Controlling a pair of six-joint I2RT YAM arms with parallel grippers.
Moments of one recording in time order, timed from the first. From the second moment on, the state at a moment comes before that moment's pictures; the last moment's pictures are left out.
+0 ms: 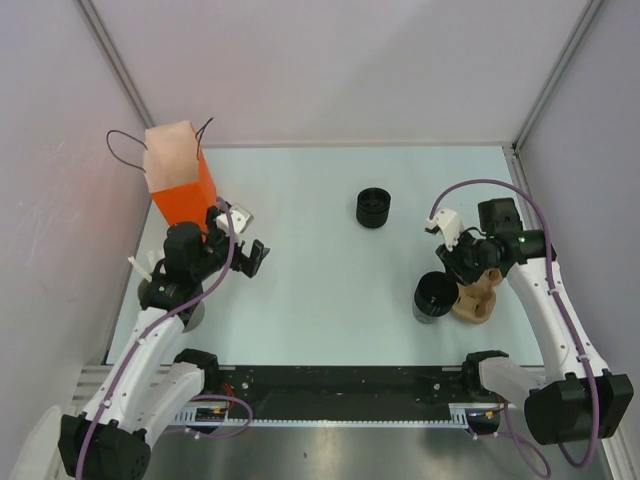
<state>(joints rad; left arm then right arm) -0.21 0.79 0.66 -0.23 0.37 0.30 0.10 1.07 1.04 -1.07 -0.37 -0.72</state>
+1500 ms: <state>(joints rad) -0.21 0.81 0.66 -0.23 0.37 0.31 0.11 1.01 1.03 -1.07 -0.37 -0.73</state>
